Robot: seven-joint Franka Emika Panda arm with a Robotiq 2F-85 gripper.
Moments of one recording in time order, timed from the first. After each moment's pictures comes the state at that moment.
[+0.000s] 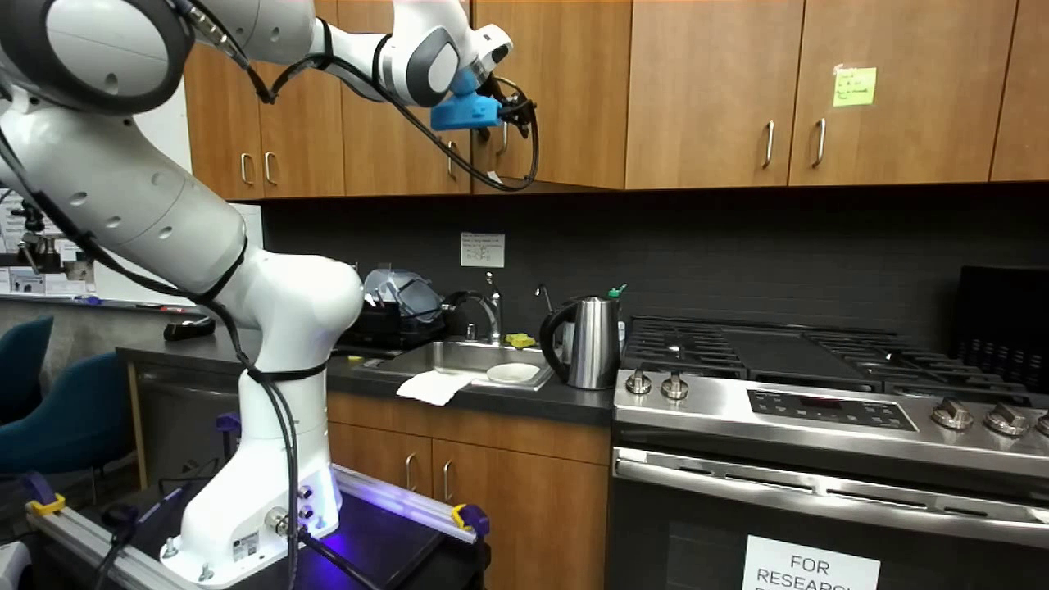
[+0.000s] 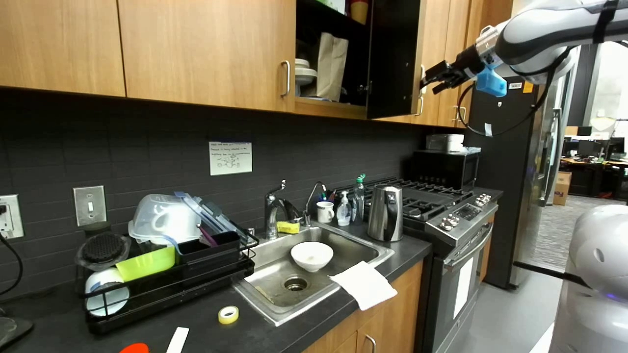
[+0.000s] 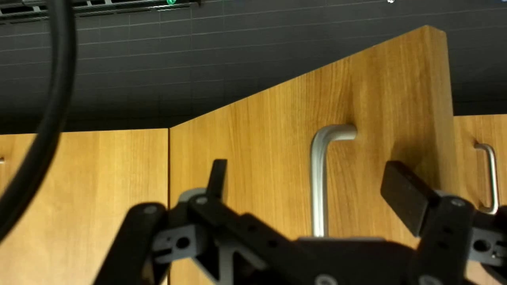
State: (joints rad) arm 0.12 -0.97 -0.35 -2.47 -0.04 2.67 -0.25
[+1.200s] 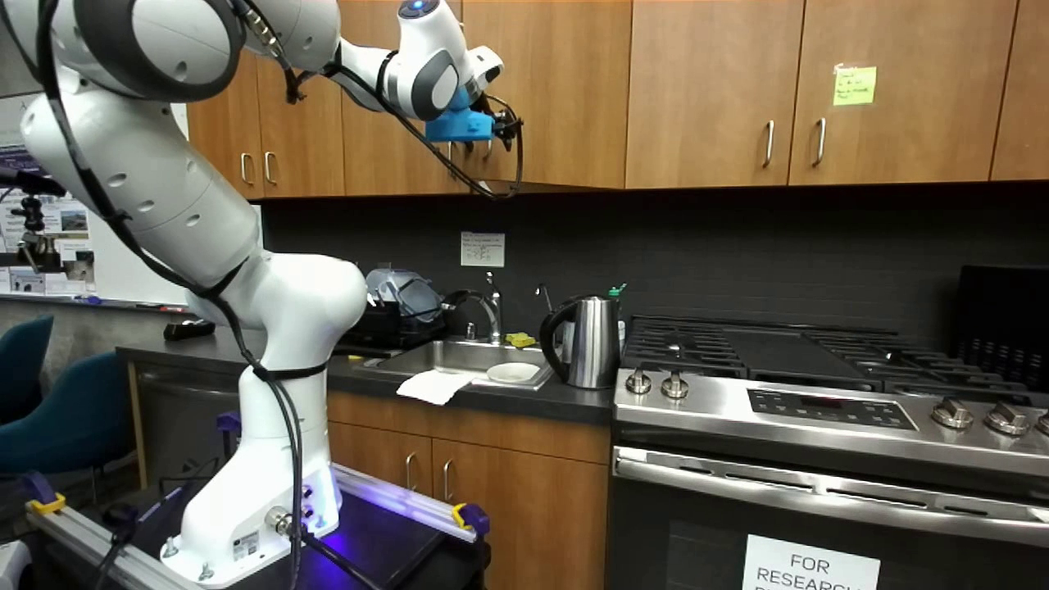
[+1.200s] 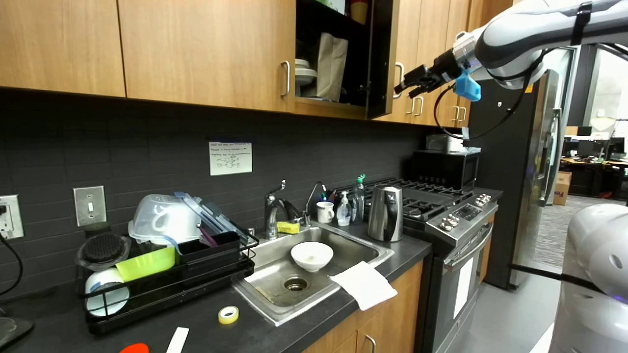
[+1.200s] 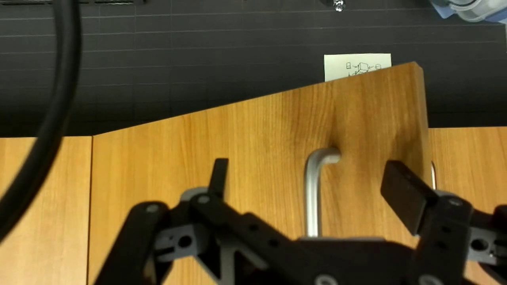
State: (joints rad) arm 0.25 -0.89 -0.35 -2.46 0.01 2.72 -0.29
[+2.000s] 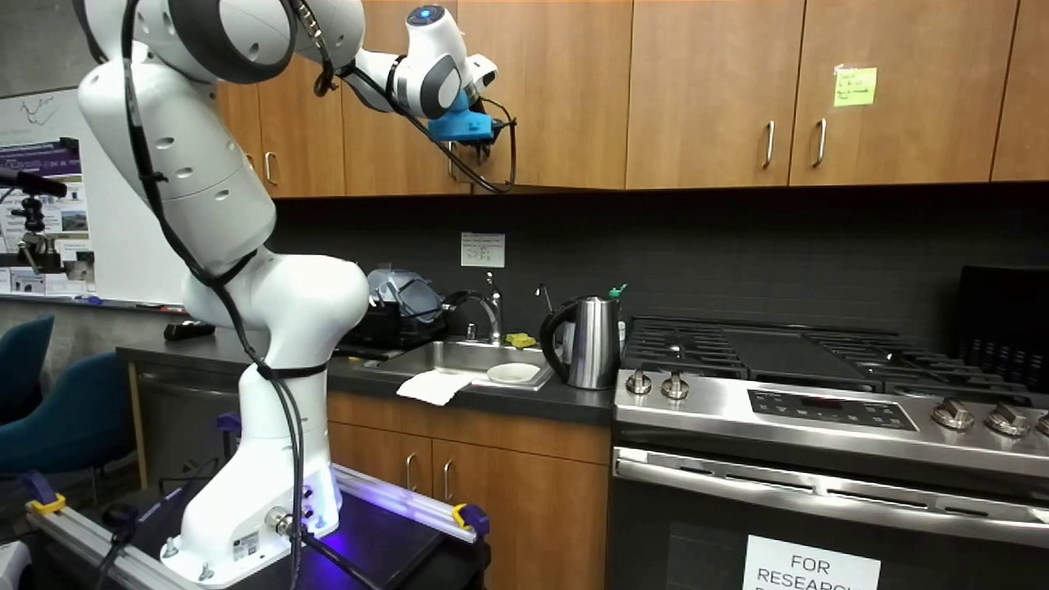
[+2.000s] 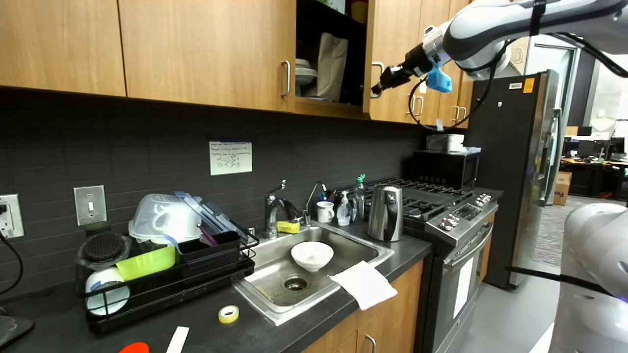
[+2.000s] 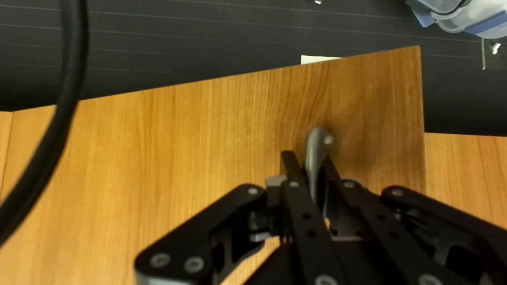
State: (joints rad) arm 0.34 -0.71 -0.32 -2.31 0.03 2.71 -0.32
